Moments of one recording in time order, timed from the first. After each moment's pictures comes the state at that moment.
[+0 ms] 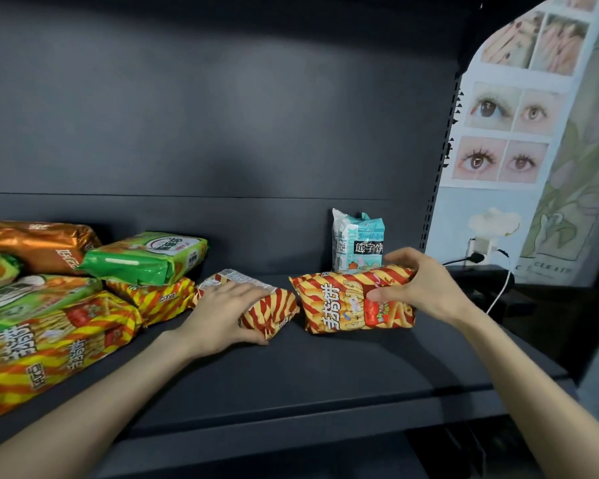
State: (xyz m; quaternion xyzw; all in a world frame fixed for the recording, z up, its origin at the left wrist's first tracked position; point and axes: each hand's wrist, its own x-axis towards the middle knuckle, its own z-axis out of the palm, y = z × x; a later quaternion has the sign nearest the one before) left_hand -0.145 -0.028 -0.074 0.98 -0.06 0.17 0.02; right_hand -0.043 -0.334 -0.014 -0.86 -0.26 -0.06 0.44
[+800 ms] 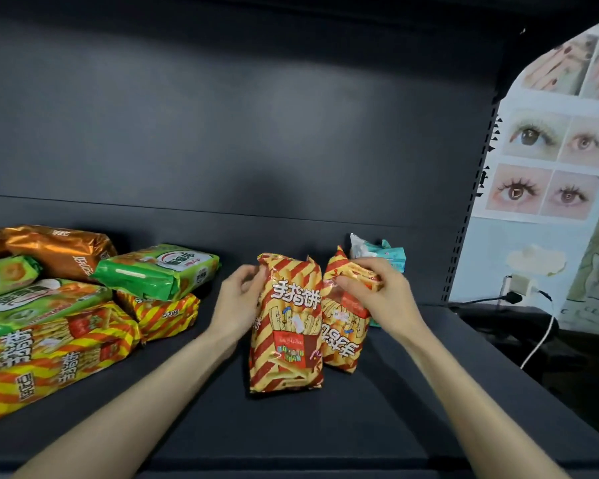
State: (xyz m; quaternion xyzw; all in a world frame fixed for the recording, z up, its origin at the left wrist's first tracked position) left_hand -0.121 -0.075 -0.040 0.71 0.09 0.35 0.61; right_hand -0.016 -0.262 -0.014 -0.76 -0.36 -0.12 0.53
